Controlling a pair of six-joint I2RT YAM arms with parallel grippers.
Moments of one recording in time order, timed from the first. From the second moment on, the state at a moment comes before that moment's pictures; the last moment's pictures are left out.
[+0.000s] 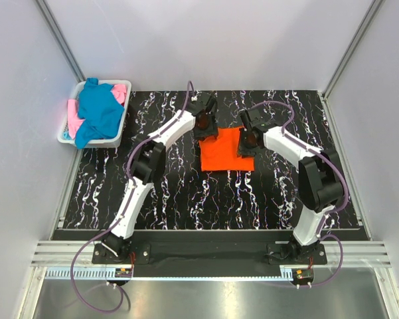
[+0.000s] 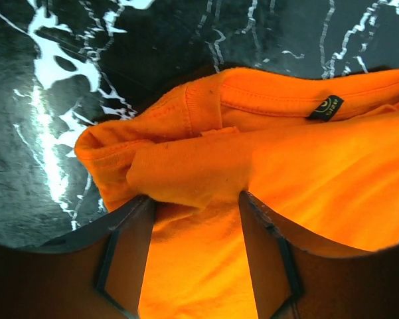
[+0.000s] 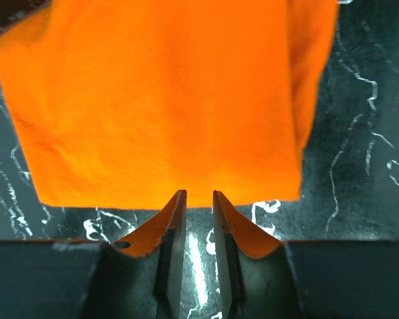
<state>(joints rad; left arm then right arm) -0.54 2.50 2.27 -0.83 0.00 -0.65 0.40 1.80 1.33 -0.61 0.02 0.54</state>
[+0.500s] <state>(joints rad) -0.54 2.50 2.24 -0.81 -0.12 -0.65 0.41 1.88 1.20 -0.48 0.02 0.60</state>
